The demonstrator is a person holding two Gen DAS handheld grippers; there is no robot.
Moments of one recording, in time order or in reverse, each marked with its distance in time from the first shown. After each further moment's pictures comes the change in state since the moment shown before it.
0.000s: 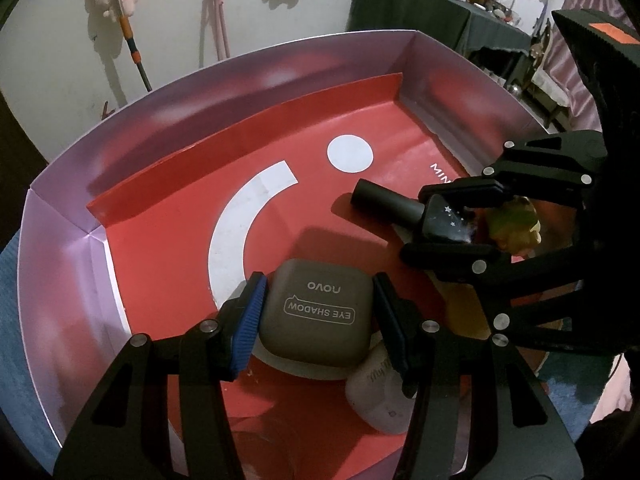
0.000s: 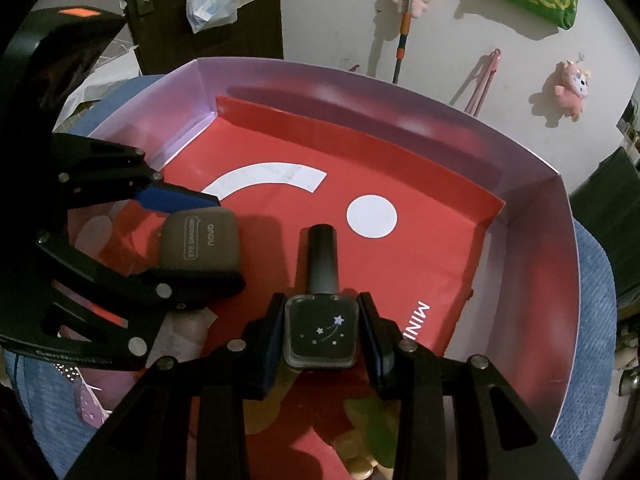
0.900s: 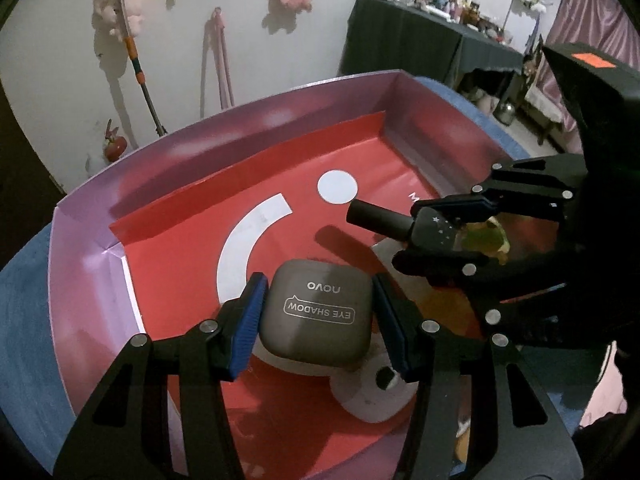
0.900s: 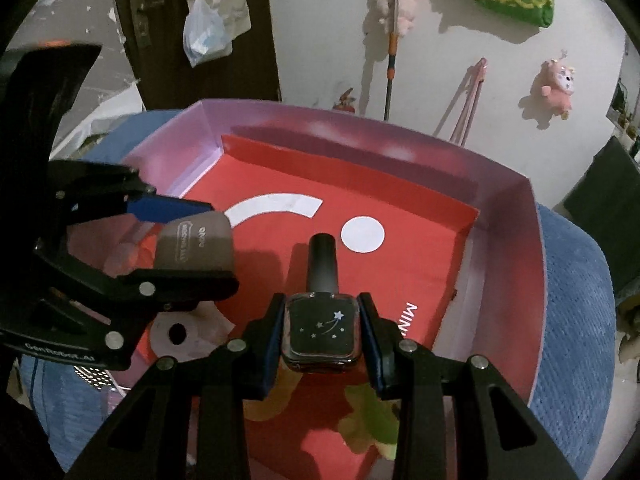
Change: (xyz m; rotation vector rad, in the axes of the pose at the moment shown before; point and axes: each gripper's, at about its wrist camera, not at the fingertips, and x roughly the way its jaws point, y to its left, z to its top) left arm -0.026 -0.004 0.001 -0.002 -0.078 -0.009; right arm -0.023 -0.006 -0.003 0.057 -0.085 0.029
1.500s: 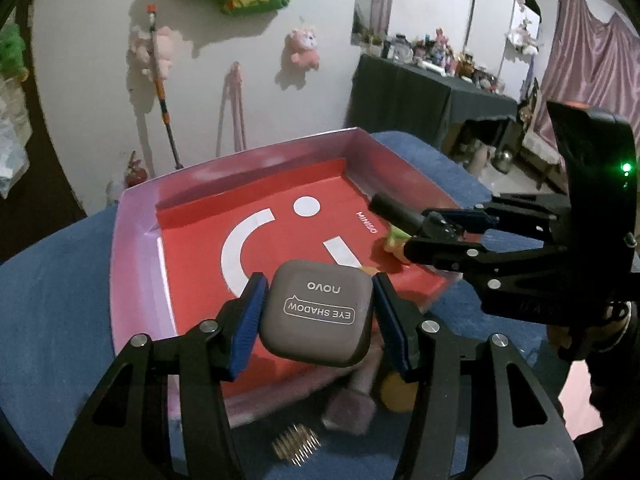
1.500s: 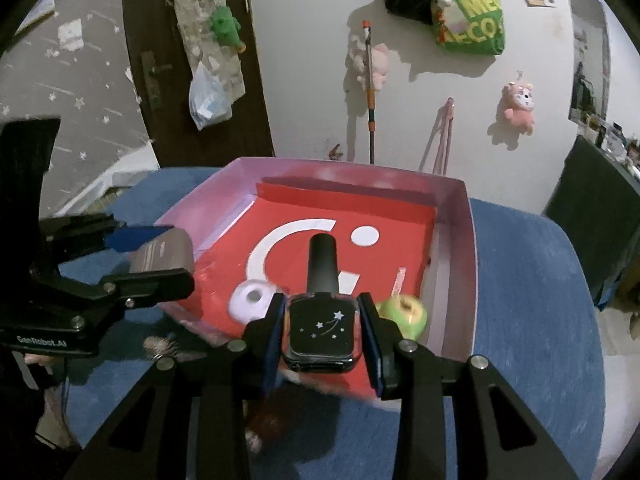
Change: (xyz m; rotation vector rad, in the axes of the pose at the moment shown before) left arm -0.087 -0.036 -0.046 -0.042 -0.214 0.025; right arm -0.089 0.027 -0.052 0.092 -0.237 -0.019
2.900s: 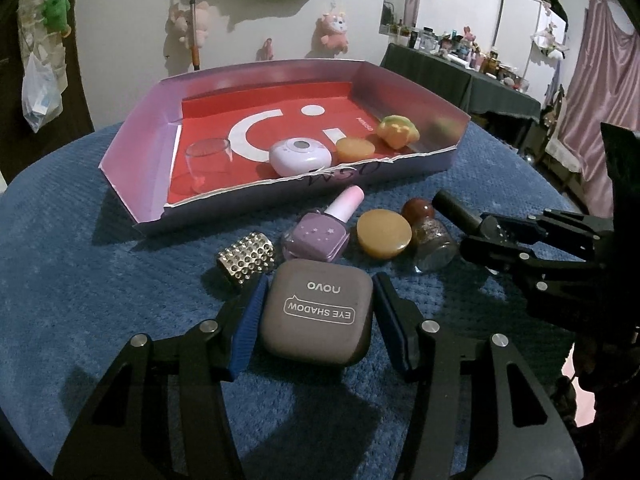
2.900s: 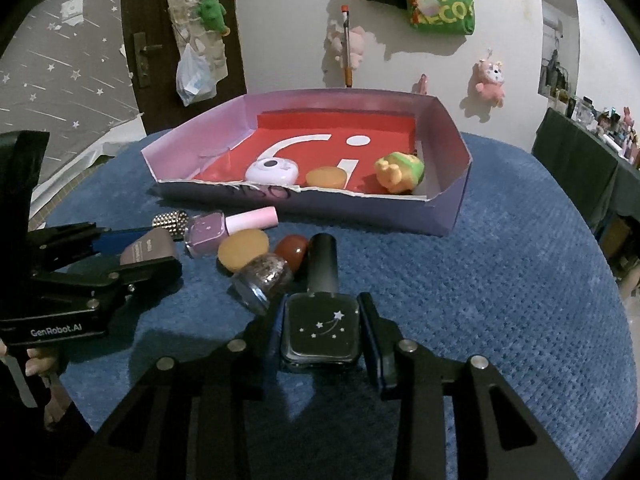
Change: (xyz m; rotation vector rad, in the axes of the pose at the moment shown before) left arm -0.023 -0.040 -0.137 -0.101 -0.012 0.095; right arm -0.033 0.034 -0.126 0.053 0.016 -0.090
